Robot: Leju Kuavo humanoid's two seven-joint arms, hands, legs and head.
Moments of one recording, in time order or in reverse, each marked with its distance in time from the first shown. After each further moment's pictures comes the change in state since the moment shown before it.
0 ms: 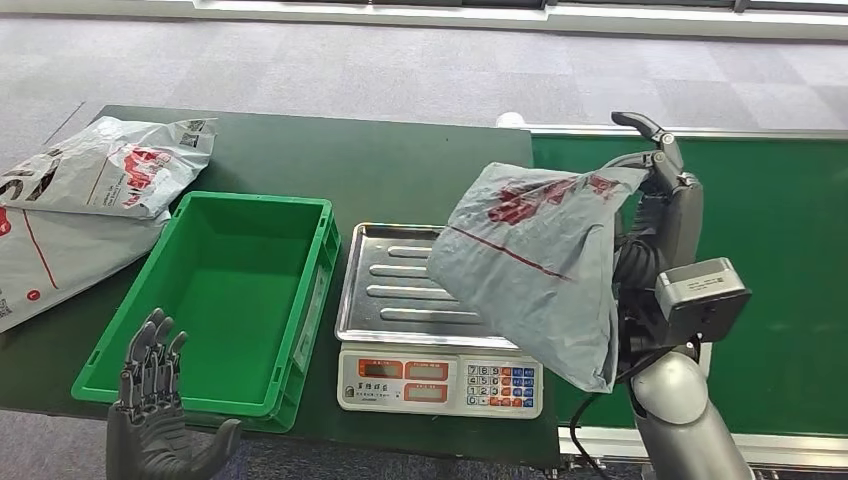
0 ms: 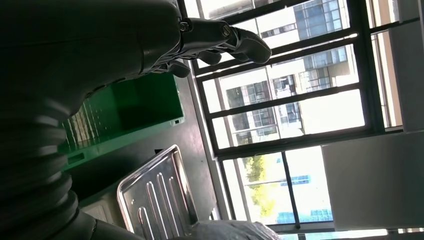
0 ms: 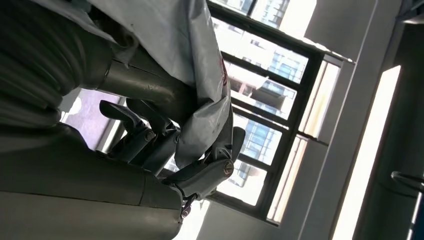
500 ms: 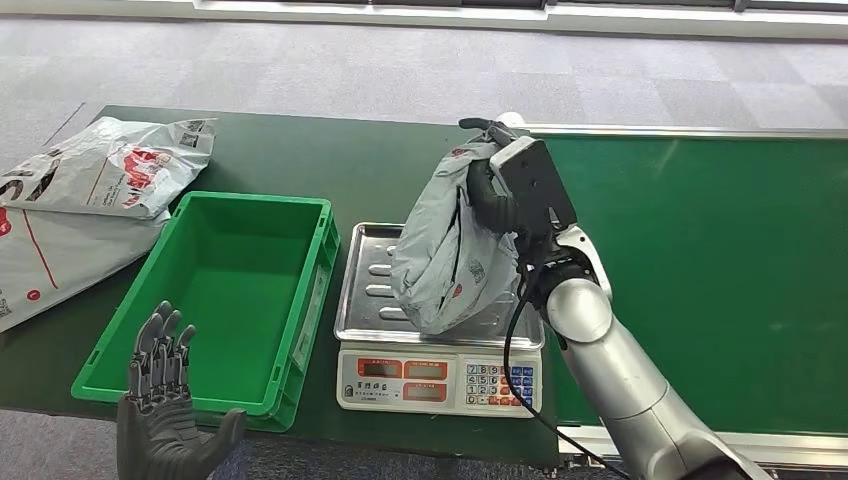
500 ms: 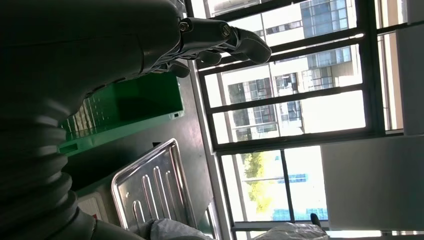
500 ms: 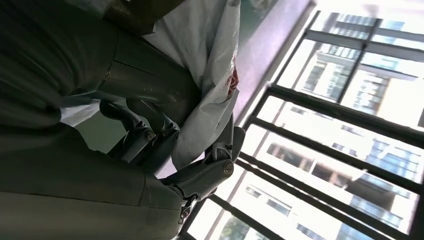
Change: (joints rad) left arm -0.047 0.091 -0.096 0.030 0.065 0.119 0.033; right arm -0.282 0.140 0.175 0.420 -0.076 0.138 0.319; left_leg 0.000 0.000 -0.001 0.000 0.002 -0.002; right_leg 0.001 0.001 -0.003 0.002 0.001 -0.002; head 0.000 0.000
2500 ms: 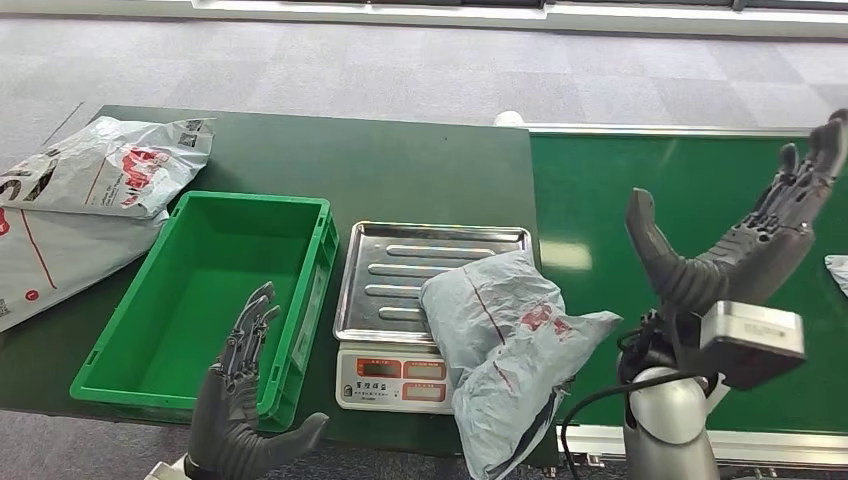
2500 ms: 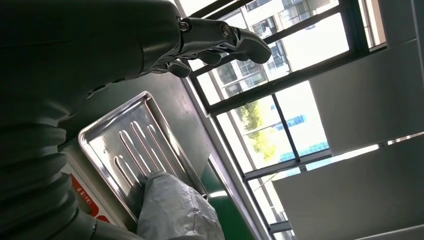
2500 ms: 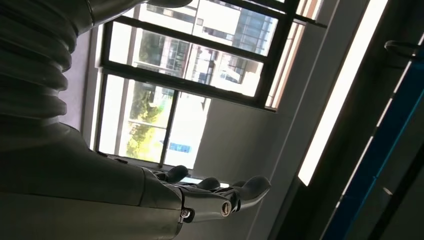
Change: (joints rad) left arm -0.135 0.010 -0.170 0.026 -0.204 -0.085 0.110; right arm 0.432 0.081 -0.392 -0.504 0.314 -0.367 -0.450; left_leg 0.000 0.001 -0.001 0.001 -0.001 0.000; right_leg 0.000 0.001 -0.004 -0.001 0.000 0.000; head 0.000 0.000
